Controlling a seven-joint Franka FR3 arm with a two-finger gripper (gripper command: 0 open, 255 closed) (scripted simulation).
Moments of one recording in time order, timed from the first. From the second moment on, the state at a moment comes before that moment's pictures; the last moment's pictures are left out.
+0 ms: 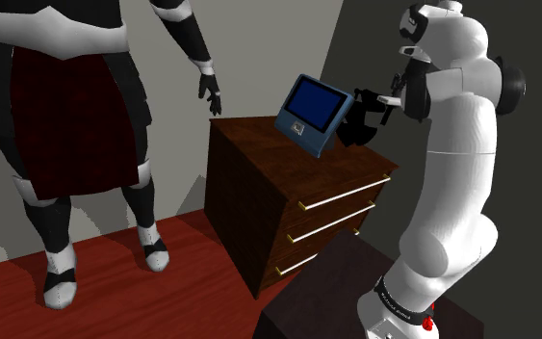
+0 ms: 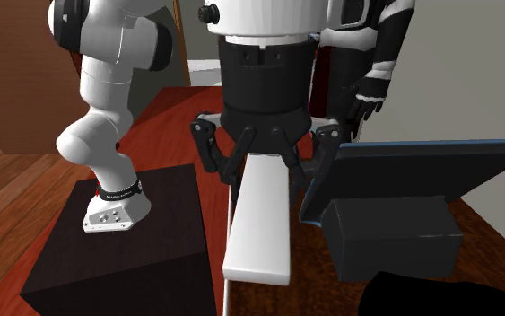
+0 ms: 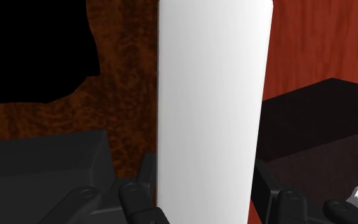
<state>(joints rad) -0.36 0.46 -0.99 -1.10 0.40 1.40 -2.38</state>
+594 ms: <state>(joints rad) -0.26 0.41 -1.01 -1.31 0.36 1.55 -2.38</state>
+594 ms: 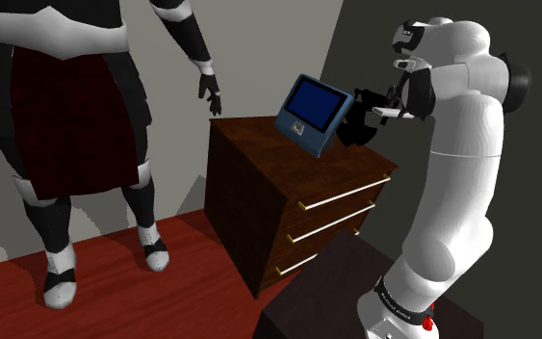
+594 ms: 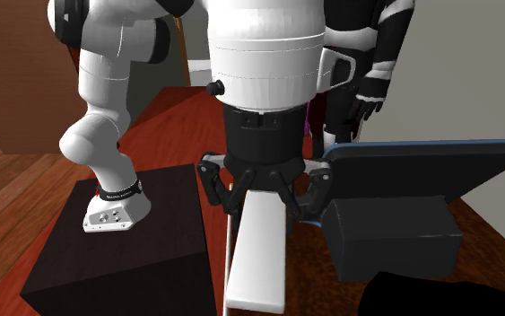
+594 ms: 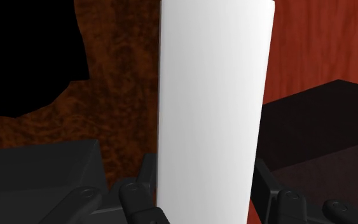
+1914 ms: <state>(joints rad) -0.18 0.39 -1.01 -1.62 0.36 1.83 -2.40</state>
